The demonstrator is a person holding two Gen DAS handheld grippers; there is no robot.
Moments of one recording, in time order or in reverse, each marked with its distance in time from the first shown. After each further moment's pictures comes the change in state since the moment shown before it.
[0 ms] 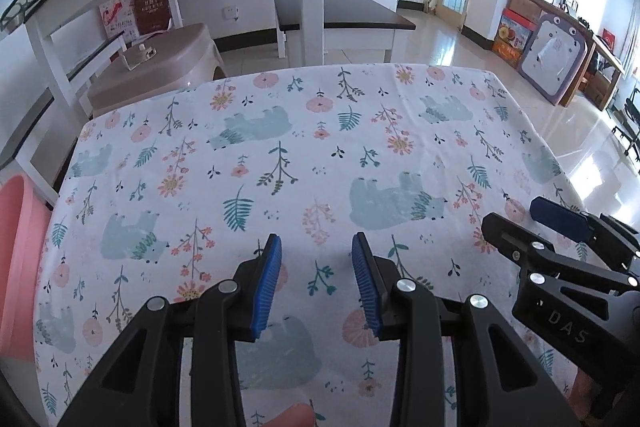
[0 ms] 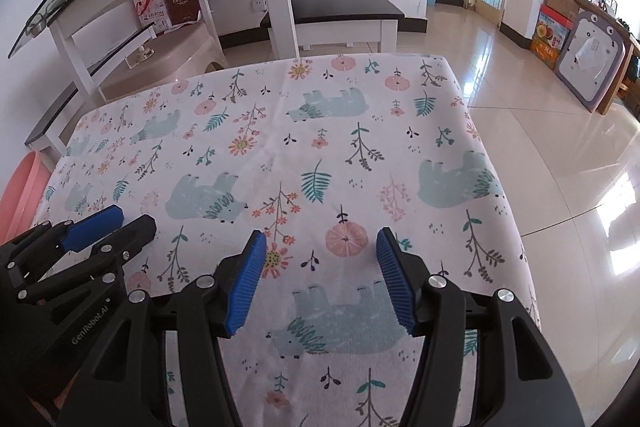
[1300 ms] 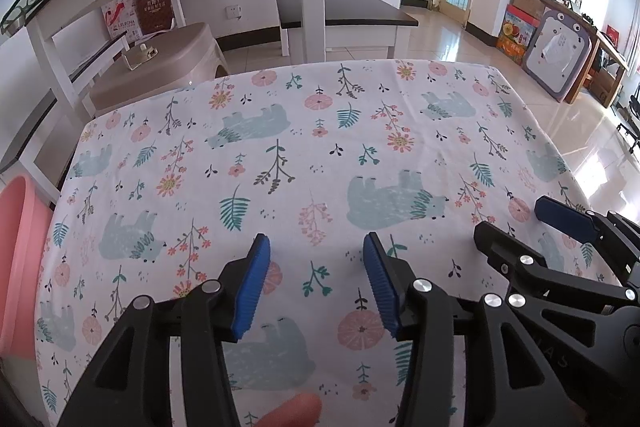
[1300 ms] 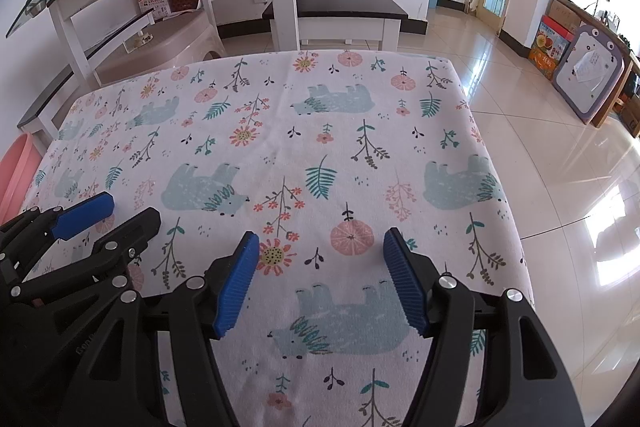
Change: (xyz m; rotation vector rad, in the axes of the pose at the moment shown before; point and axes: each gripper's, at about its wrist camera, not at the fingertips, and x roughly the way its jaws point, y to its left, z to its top) left arm 0.004 -0.005 0.001 0.003 0.008 0.021; right arm 0.003 0.007 0.000 -0.046 0.016 -0.037
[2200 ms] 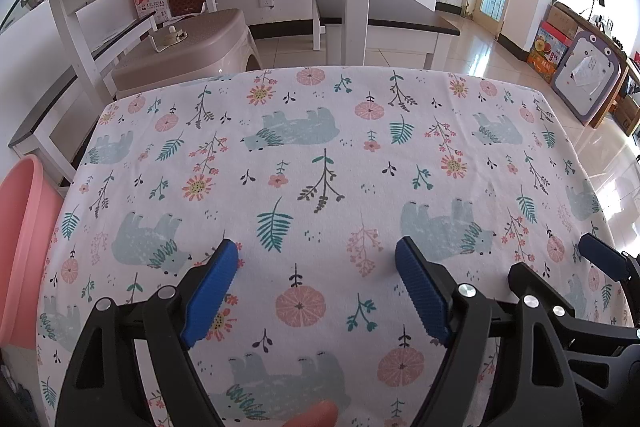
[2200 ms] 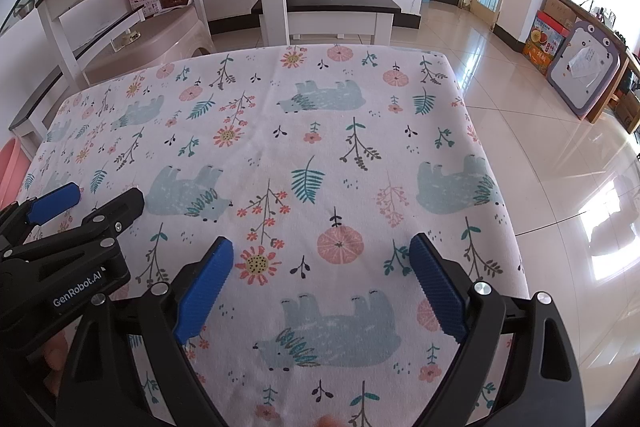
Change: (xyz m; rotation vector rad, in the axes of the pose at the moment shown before) left arm 0.016 0.024 0.016 -0.101 0.023 0.067; right arm 0.011 -0.003 0.007 0.009 0.023 -0.028
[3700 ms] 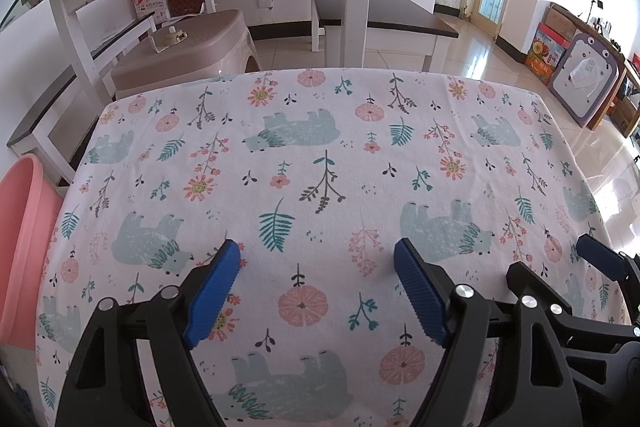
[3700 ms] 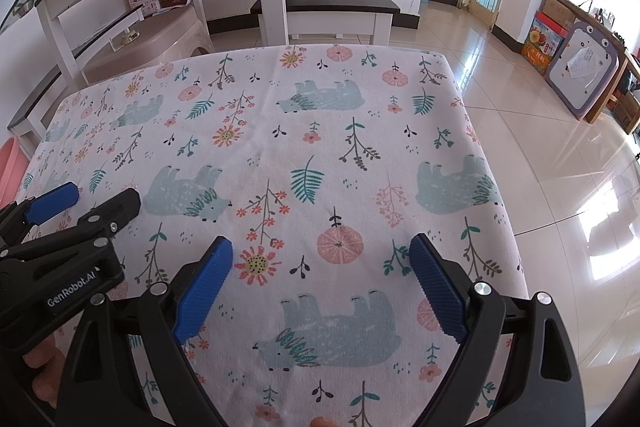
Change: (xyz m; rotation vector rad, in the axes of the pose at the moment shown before) left arm -0.002 0.002 -0.001 -0.005 -0.009 -0.008; right arm 0.000 0.001 0.000 -0.001 0.001 -0.004
